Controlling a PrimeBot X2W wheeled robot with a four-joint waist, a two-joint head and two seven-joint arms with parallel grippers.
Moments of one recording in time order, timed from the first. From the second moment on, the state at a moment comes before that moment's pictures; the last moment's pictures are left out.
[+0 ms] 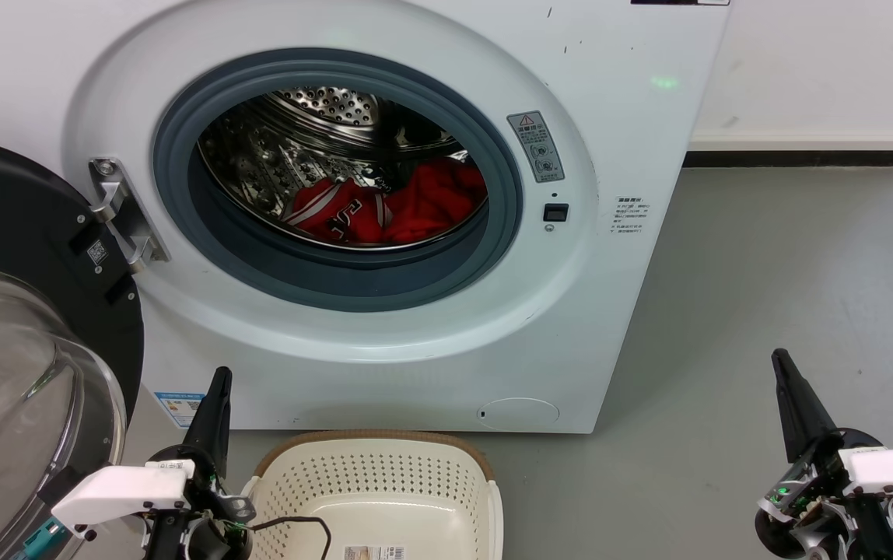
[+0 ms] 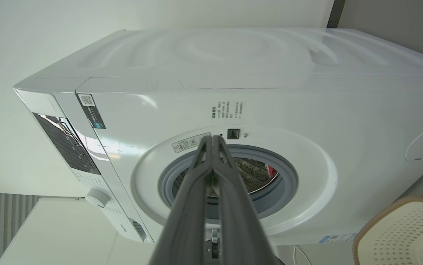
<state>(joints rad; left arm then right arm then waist) -0.11 0.05 0.11 0.25 -1.61 -0.13 0.11 -0.10 -0.05 -0.11 0.25 1.62 0.13 0.11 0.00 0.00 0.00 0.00</state>
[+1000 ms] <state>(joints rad) -0.11 0.05 0.11 0.25 -1.61 -0.13 0.11 -0.10 -0.05 -0.11 0.25 1.62 0.13 0.11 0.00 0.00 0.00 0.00</state>
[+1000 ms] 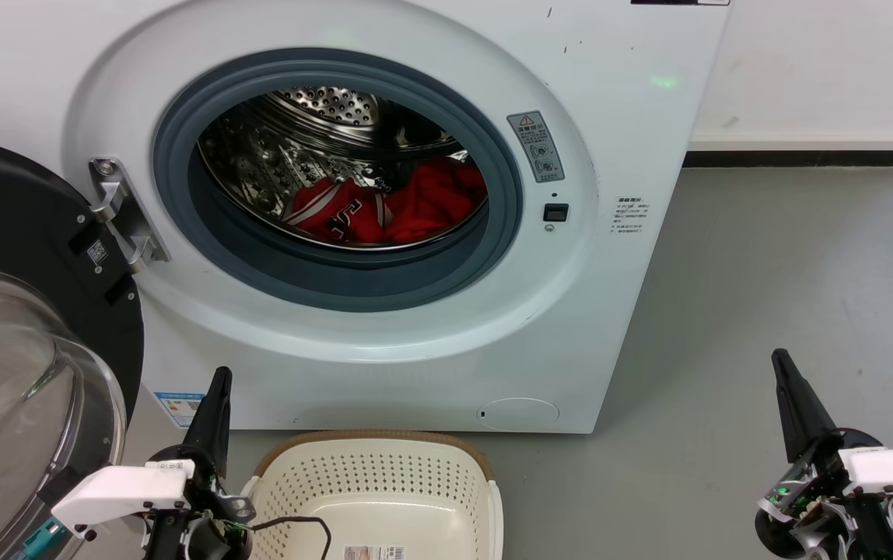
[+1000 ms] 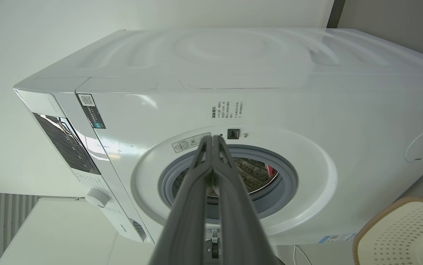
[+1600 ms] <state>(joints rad) -0.06 0.05 0.11 0.24 -1.51 -0.13 0.06 -0.06 -0.05 -0.11 0.27 1.50 0.13 0.06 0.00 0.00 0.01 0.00</state>
